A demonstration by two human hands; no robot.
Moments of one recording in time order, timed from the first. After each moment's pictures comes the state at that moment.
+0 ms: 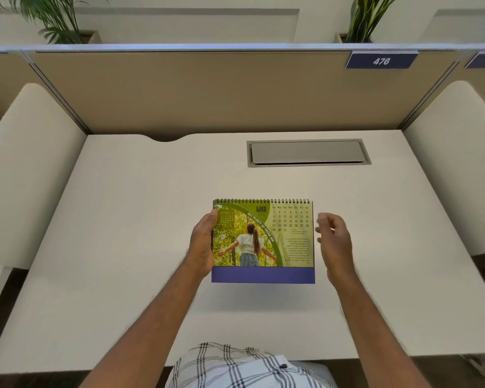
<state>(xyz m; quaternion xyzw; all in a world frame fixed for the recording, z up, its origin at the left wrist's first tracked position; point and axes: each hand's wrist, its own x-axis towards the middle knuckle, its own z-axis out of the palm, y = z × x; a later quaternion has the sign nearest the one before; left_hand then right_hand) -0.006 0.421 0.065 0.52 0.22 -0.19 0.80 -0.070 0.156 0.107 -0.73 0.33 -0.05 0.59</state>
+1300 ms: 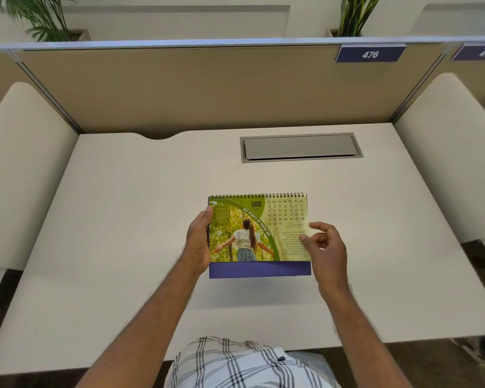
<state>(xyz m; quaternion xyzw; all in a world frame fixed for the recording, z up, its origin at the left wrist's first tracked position) -0.017 0.417 0.069 0.52 0.23 -0.20 0.80 -0.119 0.171 0.102 -0.74 0.30 -0.10 0.60</state>
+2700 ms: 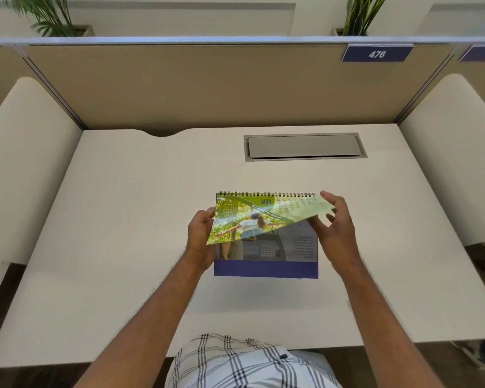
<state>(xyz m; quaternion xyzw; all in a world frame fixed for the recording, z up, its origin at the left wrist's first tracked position) -0.017 0.418 0.081 0.49 0.20 -0.23 0.82 -0.084 0.150 0.129 -0.80 0.17 -0.08 0.57</state>
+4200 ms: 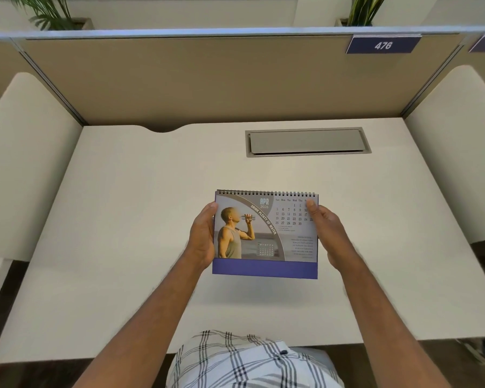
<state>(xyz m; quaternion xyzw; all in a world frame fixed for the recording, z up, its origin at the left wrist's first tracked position) -0.017 0.419 0.075 0.51 0.22 -0.22 0.80 -0.064 0.150 0.109 -0.69 0.28 0.07 0.67</state>
